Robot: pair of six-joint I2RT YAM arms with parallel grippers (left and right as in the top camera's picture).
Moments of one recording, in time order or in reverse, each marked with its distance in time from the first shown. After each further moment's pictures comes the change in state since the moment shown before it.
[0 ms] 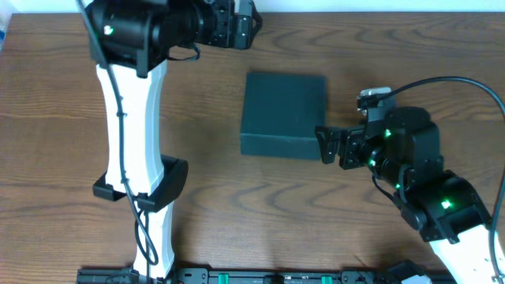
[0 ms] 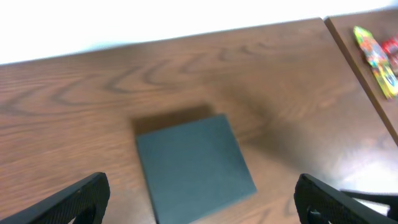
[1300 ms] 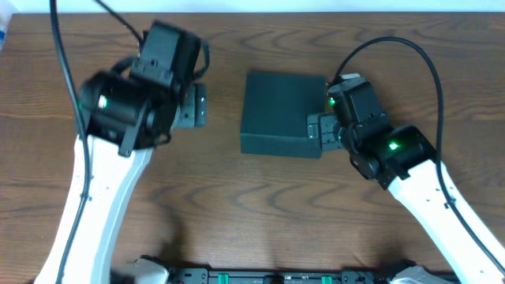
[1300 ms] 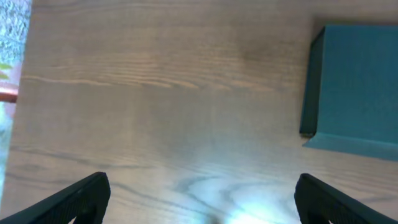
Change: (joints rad) left arm -0.111 -0.743 -1.254 0.176 -0.700 -0.180; right arm 0.090 0.337 0.183 -0.145 0.279 -0.011
